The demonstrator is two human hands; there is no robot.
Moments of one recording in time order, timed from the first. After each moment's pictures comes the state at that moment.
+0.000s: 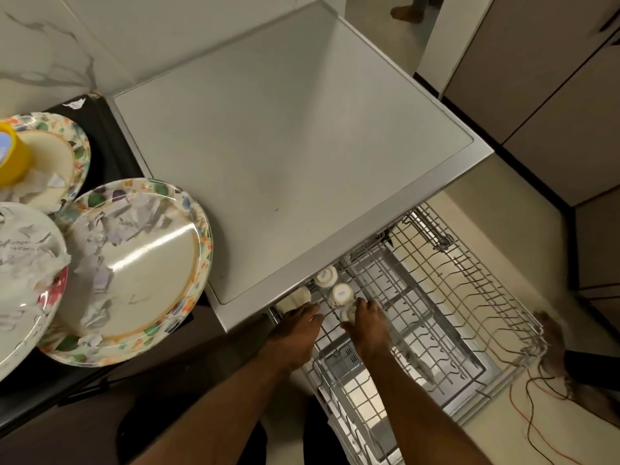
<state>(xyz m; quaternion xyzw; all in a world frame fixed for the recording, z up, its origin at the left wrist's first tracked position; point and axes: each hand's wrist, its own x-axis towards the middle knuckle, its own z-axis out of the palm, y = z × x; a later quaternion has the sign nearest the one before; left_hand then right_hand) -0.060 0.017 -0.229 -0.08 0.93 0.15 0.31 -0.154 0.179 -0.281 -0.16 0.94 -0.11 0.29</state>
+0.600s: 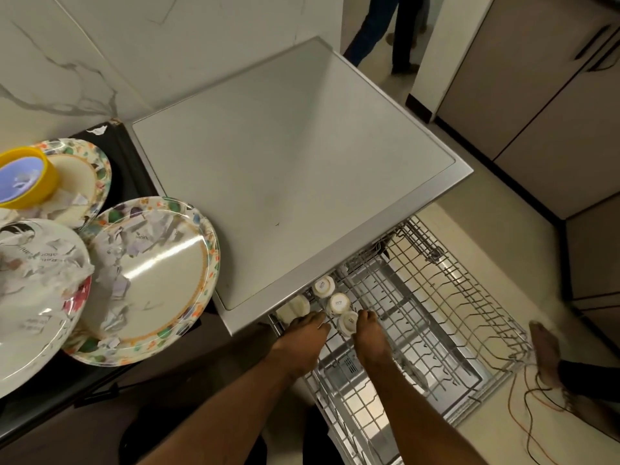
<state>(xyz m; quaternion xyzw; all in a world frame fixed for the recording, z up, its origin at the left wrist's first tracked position) -0.066 0.031 -0.185 -0.02 0.95 0.13 0.27 -0.154 0.194 -0.268 -0.19 0.93 -0.12 0.29</state>
